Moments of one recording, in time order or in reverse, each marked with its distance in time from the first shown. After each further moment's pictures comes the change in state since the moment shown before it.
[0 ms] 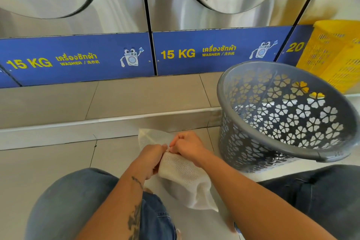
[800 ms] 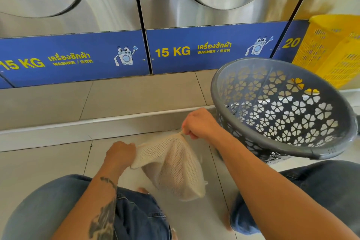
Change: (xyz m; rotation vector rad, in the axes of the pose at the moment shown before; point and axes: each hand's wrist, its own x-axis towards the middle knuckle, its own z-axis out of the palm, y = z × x) left_hand 0.004 0.001 -0.047 0.504 0.422 0.126; right_hand 0.013 -0.030 -0.072 -0.109 0.027 0.011
